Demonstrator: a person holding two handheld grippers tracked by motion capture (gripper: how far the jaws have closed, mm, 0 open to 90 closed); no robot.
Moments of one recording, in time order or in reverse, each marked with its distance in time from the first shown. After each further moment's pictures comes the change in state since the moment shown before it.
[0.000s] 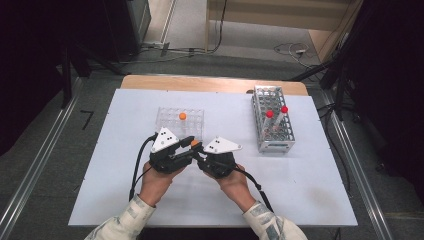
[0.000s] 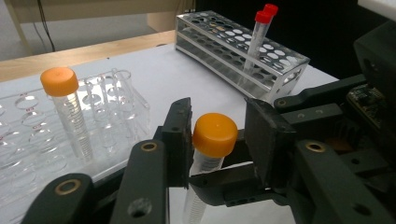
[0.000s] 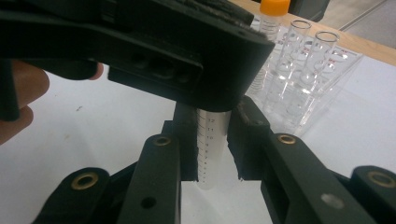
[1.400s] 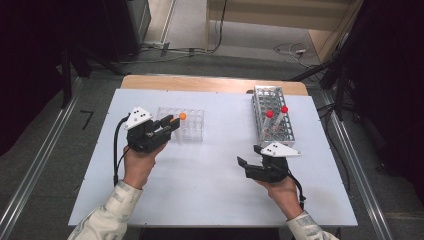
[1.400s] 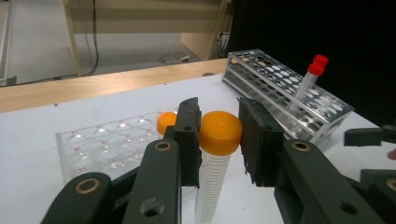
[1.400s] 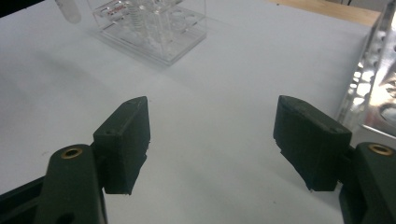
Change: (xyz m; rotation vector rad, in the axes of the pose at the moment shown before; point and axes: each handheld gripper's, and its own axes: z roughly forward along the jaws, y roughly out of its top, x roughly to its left) left arm 0.049 0.036 -0.026 -0.075 0.128 -0.099; right arm -0.081 -0.055 -0.090 0.062 -0.163 0.141
